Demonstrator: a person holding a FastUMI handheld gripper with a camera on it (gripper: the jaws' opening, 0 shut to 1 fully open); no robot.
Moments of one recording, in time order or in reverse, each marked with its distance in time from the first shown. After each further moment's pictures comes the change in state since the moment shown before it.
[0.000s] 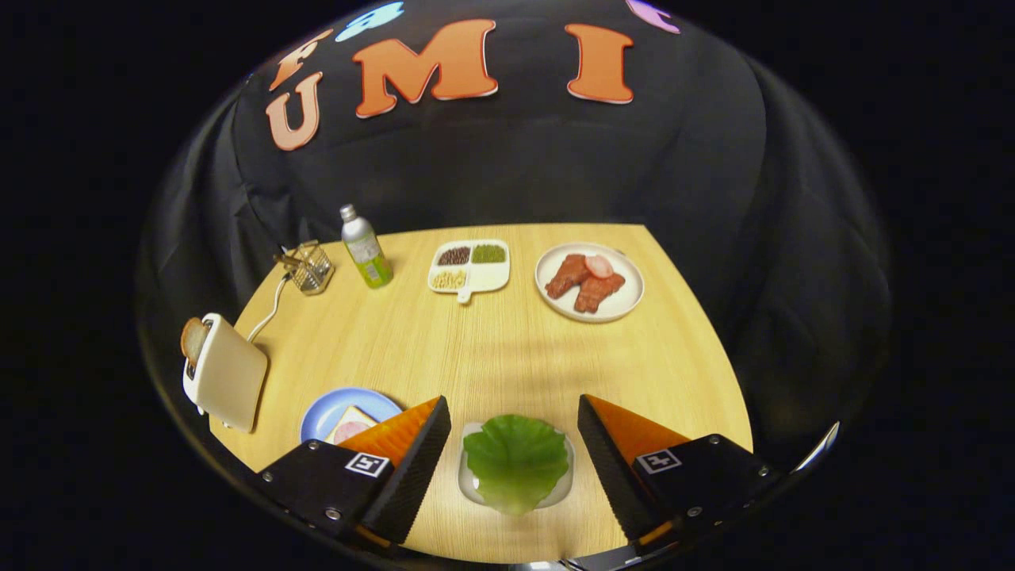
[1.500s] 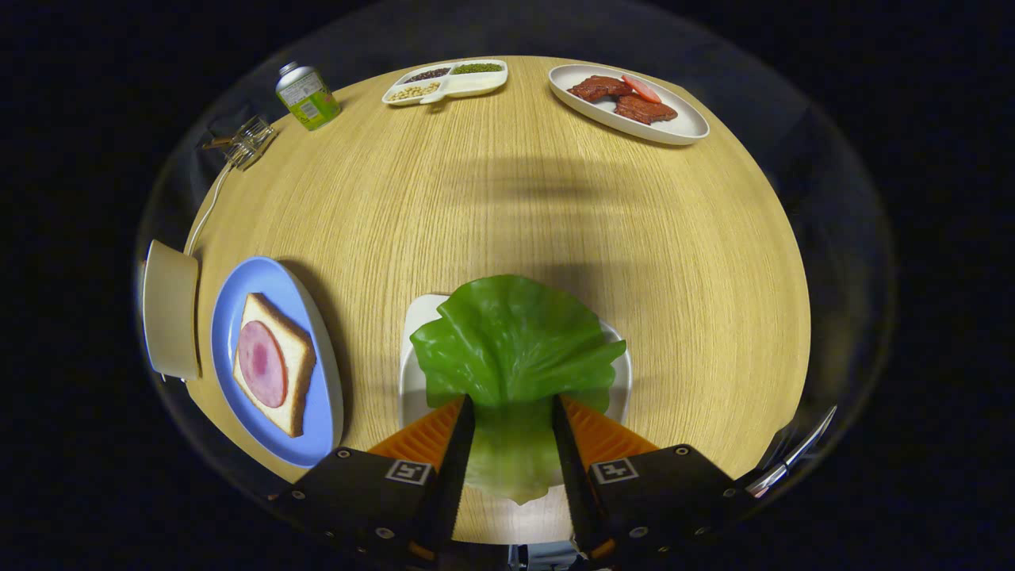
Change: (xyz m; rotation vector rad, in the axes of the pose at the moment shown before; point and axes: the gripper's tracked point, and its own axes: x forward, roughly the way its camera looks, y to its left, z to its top) arm 0.084 0.000 -0.137 -0.028 0.513 -0.053
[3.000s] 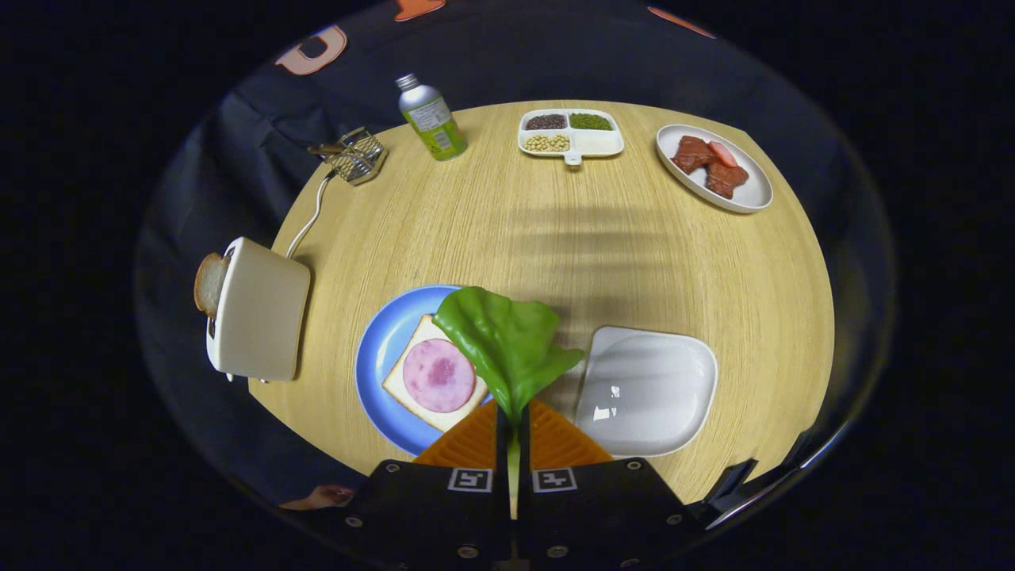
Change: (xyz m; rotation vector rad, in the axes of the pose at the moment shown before) arm -0.091 0.122 0.022 -0.083 -0.096 0.249
